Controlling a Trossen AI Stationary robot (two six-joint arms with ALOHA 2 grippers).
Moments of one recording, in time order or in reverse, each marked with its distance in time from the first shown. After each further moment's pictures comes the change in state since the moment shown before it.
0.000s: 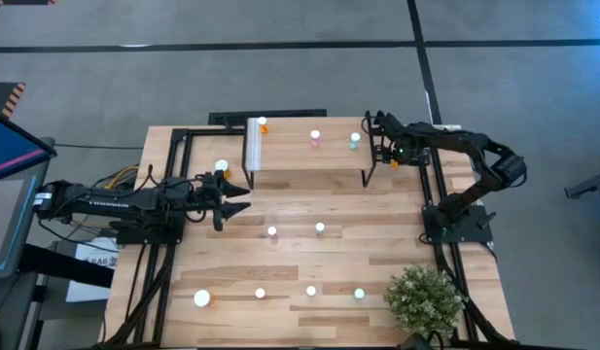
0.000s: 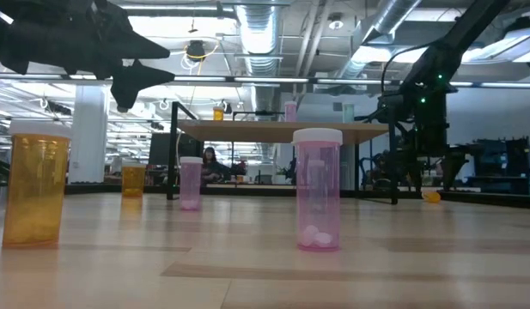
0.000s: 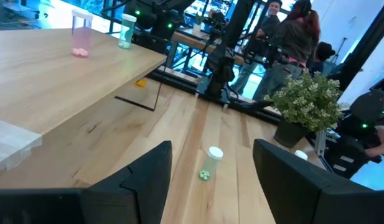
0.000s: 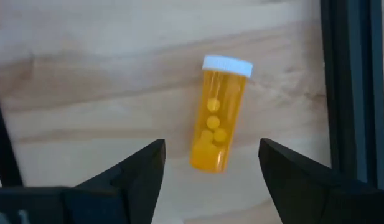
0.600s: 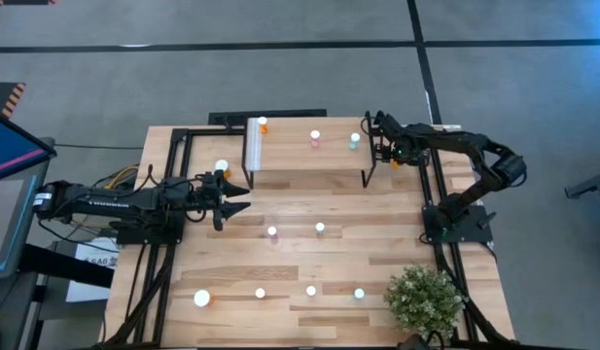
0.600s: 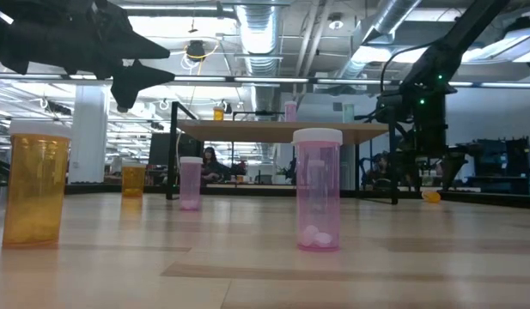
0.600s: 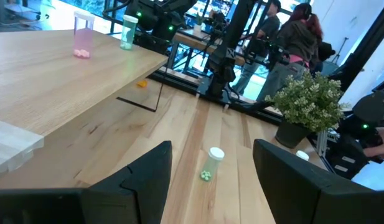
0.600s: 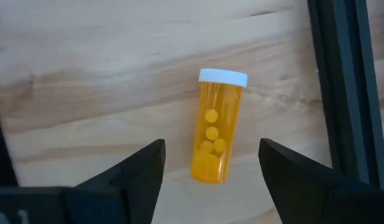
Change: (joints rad) left arm 0.000 0.000 0.000 0.000 -0.001 0.002; right arm 0.009 0.003 -0.009 0.017 0.052 0.050
